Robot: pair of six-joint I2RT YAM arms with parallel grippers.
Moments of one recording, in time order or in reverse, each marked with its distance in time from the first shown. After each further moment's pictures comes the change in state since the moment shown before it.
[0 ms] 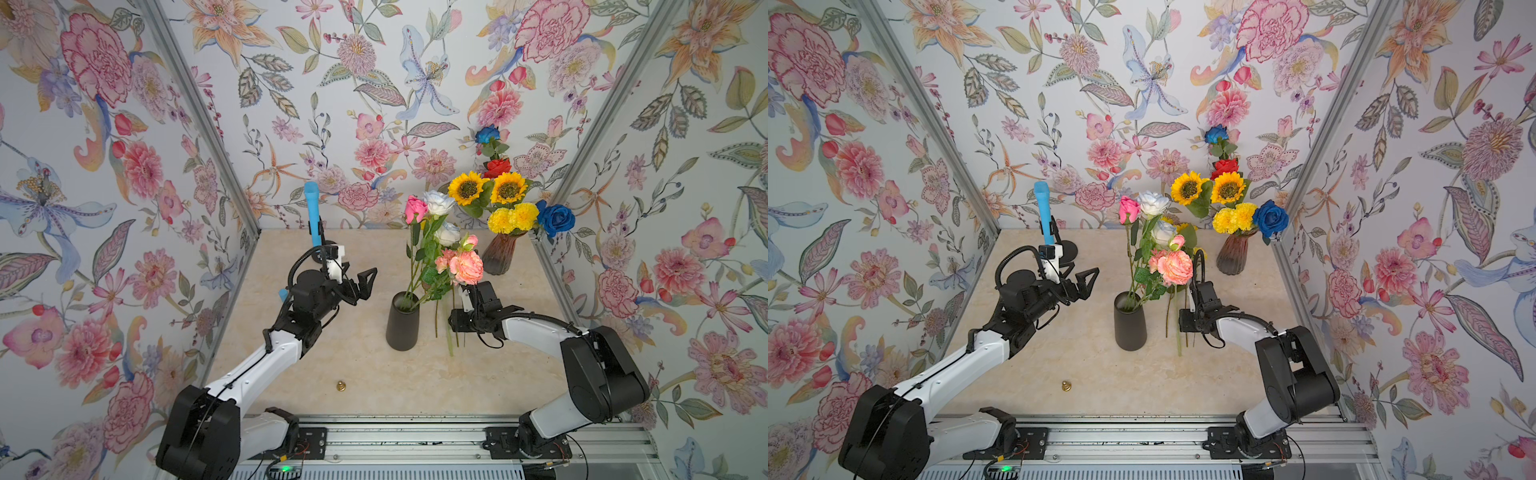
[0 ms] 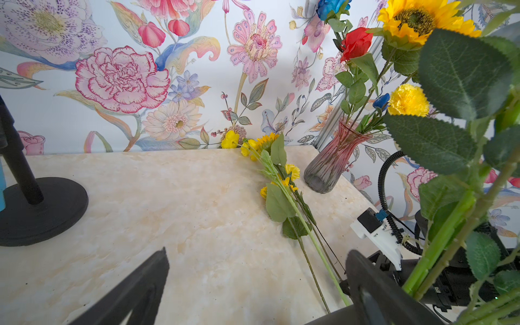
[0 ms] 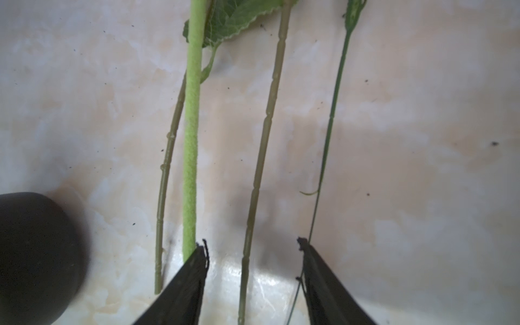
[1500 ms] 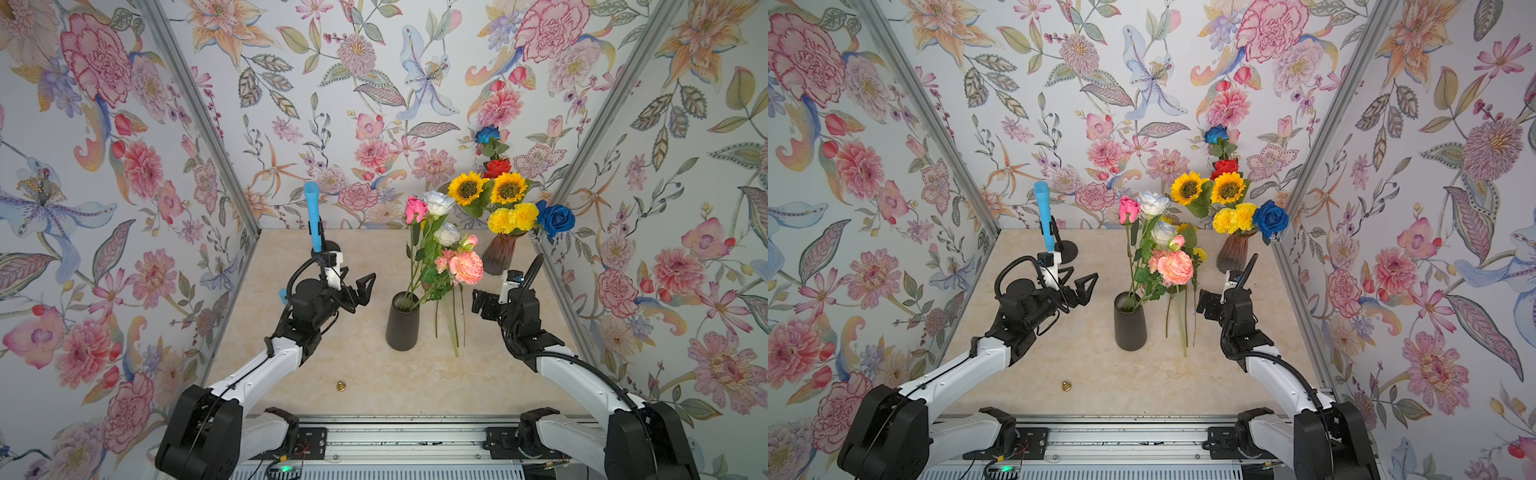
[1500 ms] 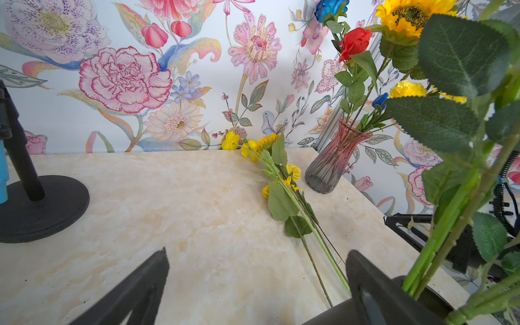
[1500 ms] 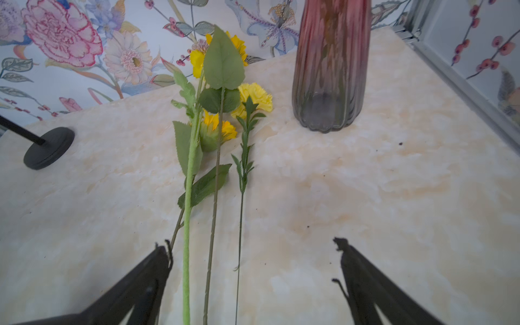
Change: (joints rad) left arm 0.004 -0.007 -0.096 0.124 0.001 0.000; right arm -0.168 -0.389 -0.211 0.354 0.174 0.046
